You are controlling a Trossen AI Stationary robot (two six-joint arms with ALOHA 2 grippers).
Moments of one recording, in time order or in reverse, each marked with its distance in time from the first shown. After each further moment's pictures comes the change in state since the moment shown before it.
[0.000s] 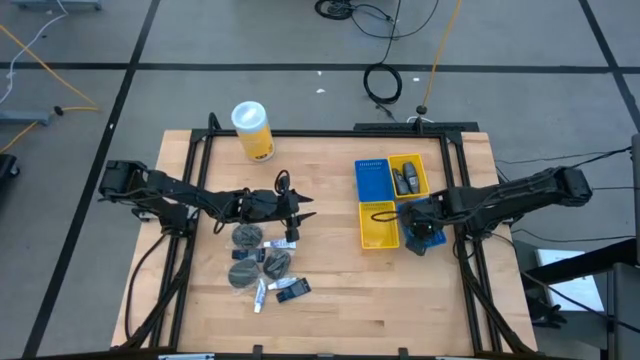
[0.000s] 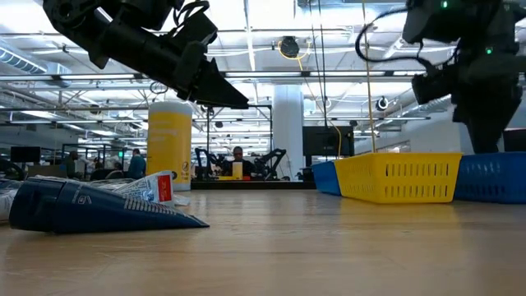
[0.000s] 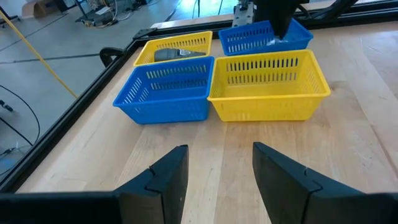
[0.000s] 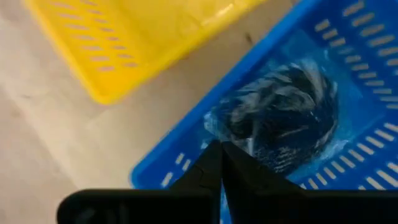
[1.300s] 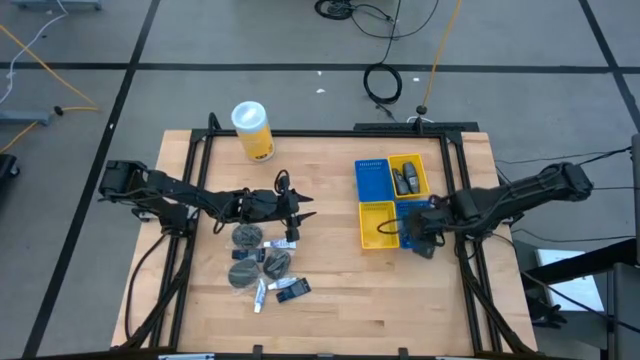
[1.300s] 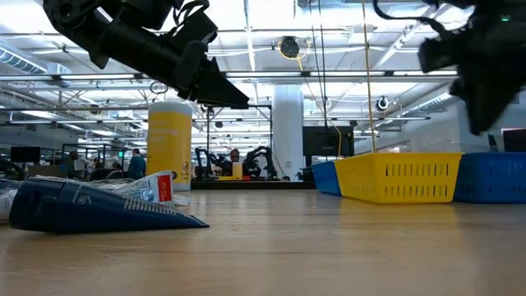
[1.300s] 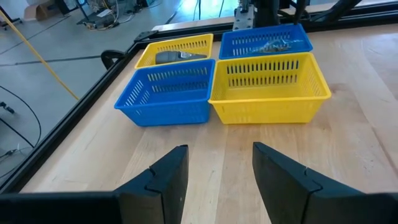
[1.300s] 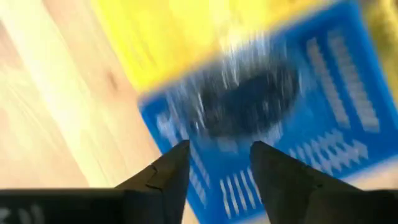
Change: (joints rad) left arm 0.000 0.000 0.000 0.010 -0.003 0.004; right arm 0.135 -0.052 0.103 -0.096 0.119 -0.004
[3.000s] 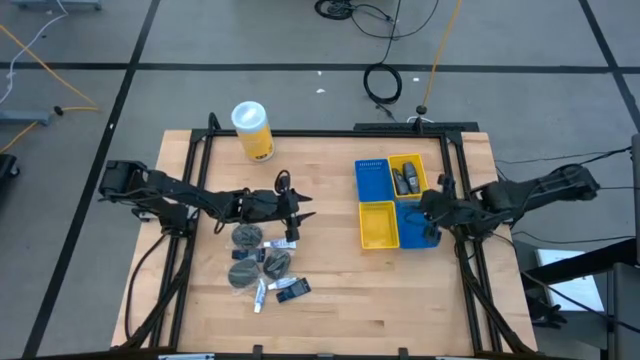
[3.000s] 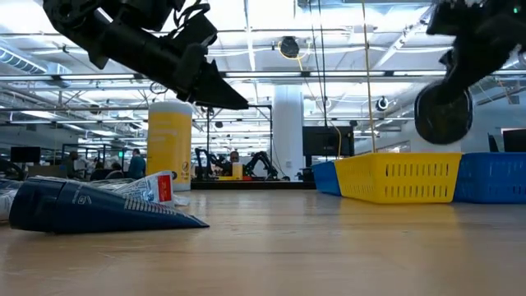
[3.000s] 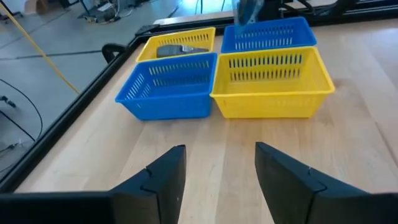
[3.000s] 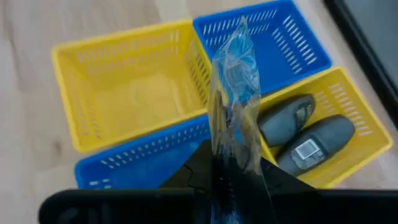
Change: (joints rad) left arm 0.000 0.000 0.000 -0.018 -0.009 -0.012; right arm 0.041 -0.291 -0.049 0.028 0.383 -0.212
